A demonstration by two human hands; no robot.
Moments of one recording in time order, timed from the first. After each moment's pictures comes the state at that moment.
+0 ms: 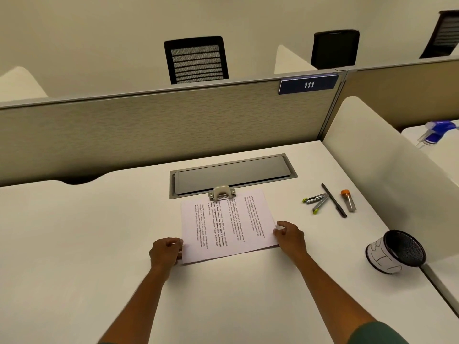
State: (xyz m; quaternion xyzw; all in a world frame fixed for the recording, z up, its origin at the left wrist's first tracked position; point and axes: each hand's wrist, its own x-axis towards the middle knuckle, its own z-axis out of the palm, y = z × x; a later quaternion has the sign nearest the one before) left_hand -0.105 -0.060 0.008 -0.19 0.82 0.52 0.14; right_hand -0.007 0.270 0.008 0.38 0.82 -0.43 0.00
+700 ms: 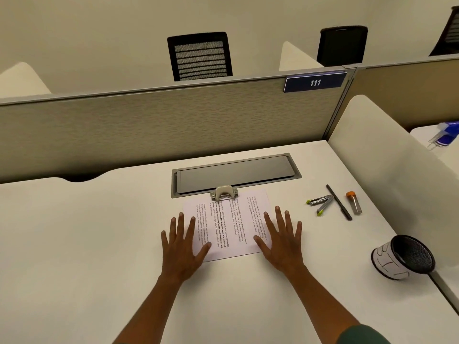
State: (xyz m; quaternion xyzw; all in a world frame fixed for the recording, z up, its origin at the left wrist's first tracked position) left_hand -0.094 -0.040 -0.005 0.18 0.97 0.13 0.02; right_hand -0.006 0.250 -0.013 0.16 0.98 -0.08 -0.01
